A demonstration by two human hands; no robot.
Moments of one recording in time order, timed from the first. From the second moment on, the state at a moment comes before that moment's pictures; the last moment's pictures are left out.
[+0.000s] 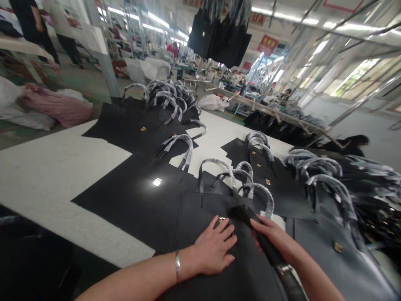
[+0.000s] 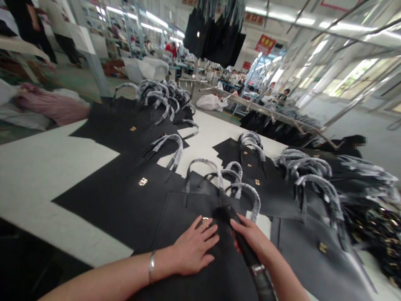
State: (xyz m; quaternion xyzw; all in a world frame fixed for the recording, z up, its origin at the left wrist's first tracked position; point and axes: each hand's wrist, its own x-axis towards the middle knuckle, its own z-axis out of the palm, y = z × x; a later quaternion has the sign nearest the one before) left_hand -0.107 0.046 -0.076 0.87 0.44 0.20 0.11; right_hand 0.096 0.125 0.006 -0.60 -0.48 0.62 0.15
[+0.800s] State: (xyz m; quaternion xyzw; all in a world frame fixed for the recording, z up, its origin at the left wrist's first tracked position) left_hand -0.093 0.050 -0.104 0.91 0.32 0.25 0.03; right_hand -0.009 0.111 0.017 -0.51 -0.60 0.61 0.07
